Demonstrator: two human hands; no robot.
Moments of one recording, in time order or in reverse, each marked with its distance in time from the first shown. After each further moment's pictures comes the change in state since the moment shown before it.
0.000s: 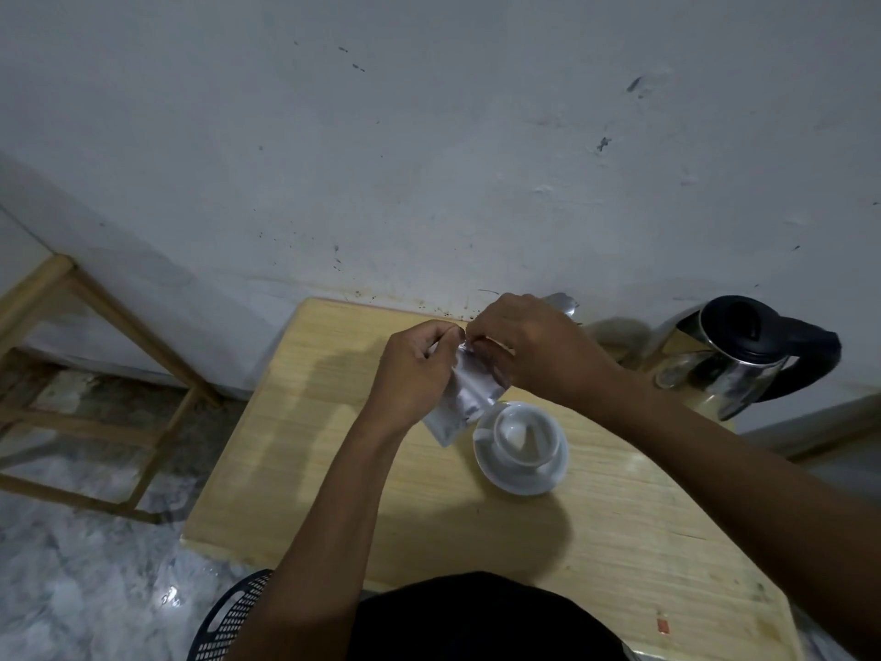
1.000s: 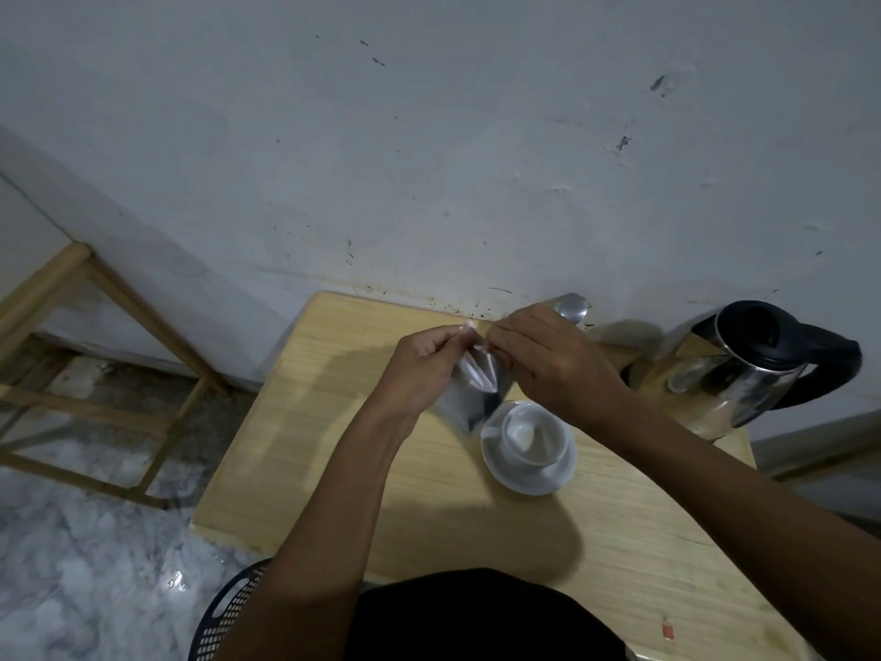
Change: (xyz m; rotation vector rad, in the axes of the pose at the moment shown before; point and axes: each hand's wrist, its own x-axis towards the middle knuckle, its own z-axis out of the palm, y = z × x) left_hand 0.004 -0.012 -0.002 -0.258 -0.123 -0.136; right_hand -0.019 -0.006 0.008 -0.125 0.265 -0.195
